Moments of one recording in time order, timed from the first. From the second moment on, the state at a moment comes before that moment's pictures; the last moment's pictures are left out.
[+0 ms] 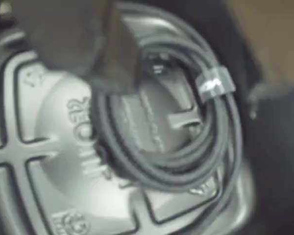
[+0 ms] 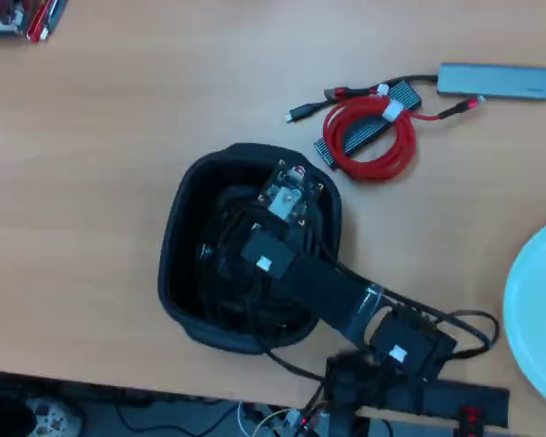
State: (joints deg) arm 25.6 95.5 88.2 68.8 1.8
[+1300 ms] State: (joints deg) arm 79.6 100.0 97.6 69.3 -0.6
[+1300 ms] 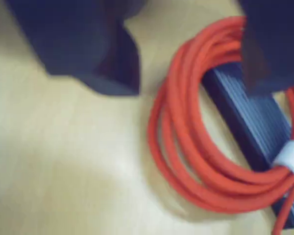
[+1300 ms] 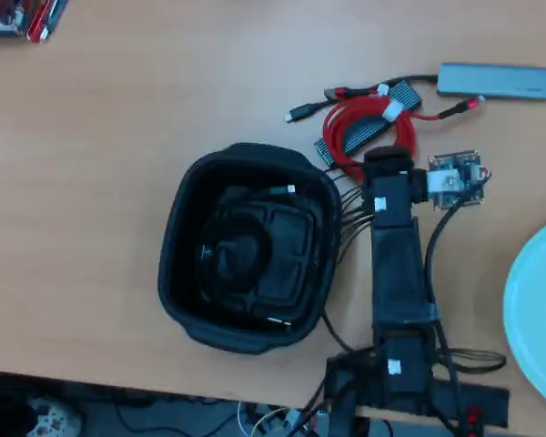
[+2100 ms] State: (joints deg) arm 74.5 82.6 97.6 63.5 -0.7
